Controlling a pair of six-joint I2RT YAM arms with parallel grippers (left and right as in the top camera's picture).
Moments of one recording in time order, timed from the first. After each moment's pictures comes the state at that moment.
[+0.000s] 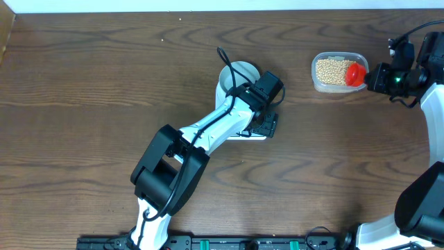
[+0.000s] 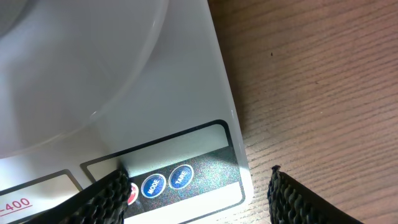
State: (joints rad) left arm -0.70 2.06 1.47 -0.72 0.07 -0.38; right arm -0.30 1.71 1.40 -0.76 -0.42 -0.02
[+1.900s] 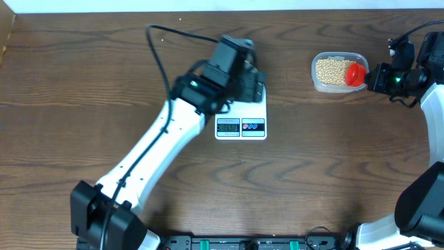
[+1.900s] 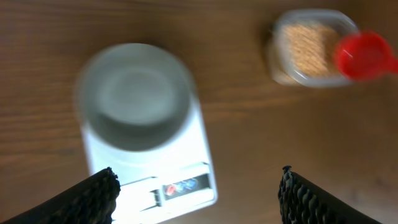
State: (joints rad) left arm -0.54 1.66 1.50 -0.71 0.07 -0.41; right arm -0.30 1.71 1.40 -0.76 -0.42 -0.03
